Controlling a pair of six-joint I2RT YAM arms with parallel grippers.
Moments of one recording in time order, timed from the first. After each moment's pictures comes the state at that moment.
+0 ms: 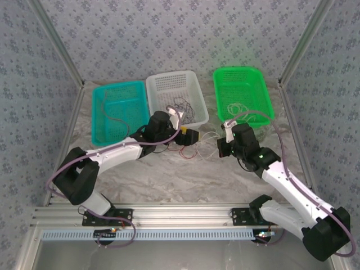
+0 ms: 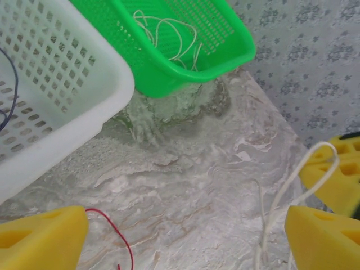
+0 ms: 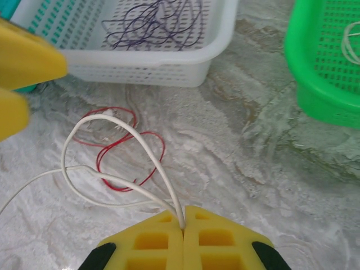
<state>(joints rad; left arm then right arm) -0.75 1.55 0.94 0.17 0.35 -0.49 0.50 0.94 0.74 -0.48 0.00 0.20</state>
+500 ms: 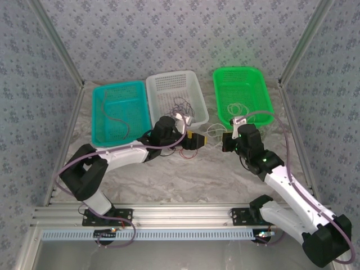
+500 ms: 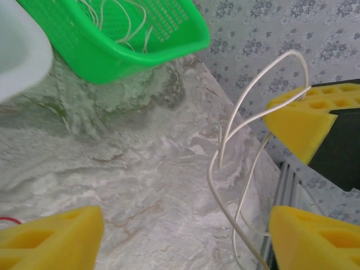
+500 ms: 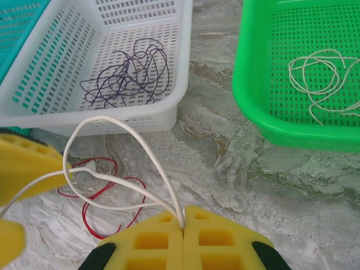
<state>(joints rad) -0.81 1.63 0.91 0.35 0.44 -0.63 0.47 0.87 0.68 -0.36 0.08 0.28</state>
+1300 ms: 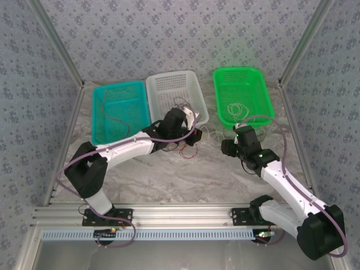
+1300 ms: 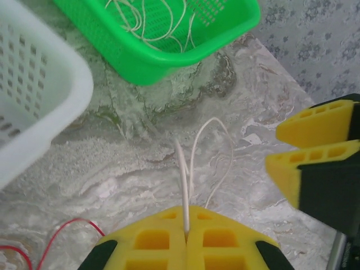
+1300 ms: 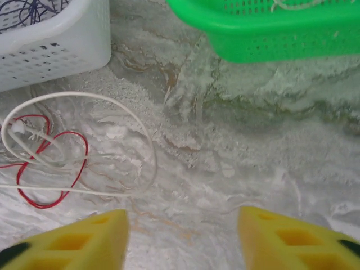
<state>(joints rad) -0.86 1.66 1.18 -0.10 0.24 -0.35 0.40 0.97 0.65 -0.49 0.08 0.35</state>
